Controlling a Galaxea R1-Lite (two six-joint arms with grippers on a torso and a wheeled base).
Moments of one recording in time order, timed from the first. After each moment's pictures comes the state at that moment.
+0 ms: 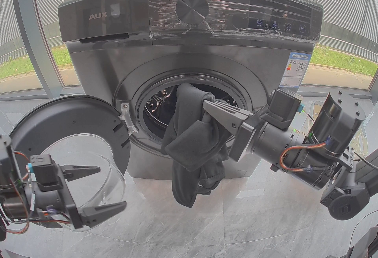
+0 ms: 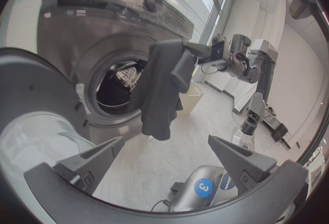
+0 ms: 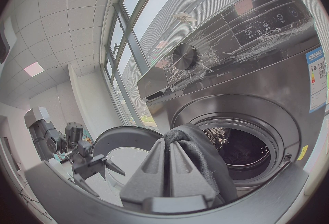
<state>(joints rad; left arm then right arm) -0.35 1.14 -0.33 -0.47 -0.46 0.07 0.82 1.73 -0.70 -1.21 0.05 0.22</state>
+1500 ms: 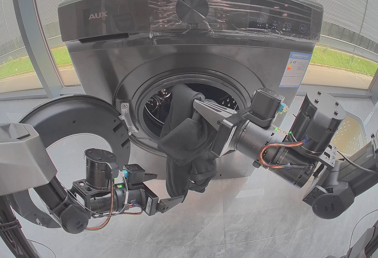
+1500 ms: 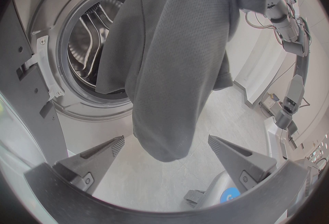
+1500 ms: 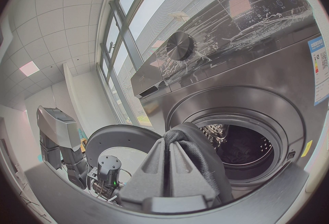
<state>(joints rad) -0.51 1.97 -0.41 -1.10 -0.31 0.06 0.83 1.83 -0.78 -1.22 0.00 0.22</state>
